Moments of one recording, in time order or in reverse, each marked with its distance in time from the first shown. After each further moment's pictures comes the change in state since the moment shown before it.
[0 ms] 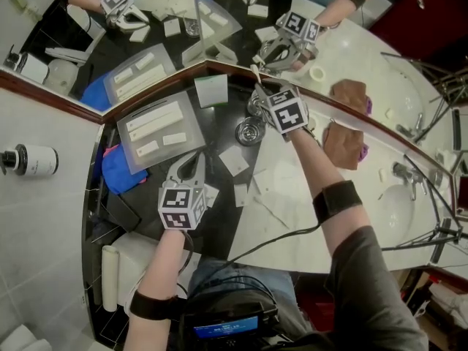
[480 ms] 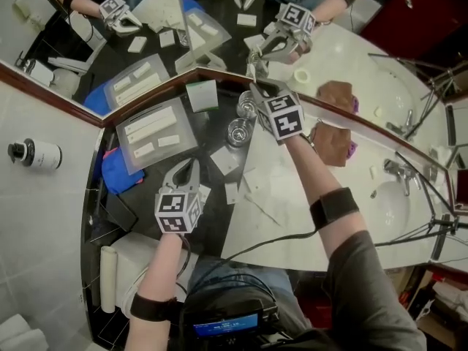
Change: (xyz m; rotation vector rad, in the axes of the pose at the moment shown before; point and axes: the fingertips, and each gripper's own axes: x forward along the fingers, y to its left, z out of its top) left arm -0.026 -0.025 0.004 0.003 -0.015 0.023; right arm -0.068 -0.006 0.039 0.047 -0.162 -0.024
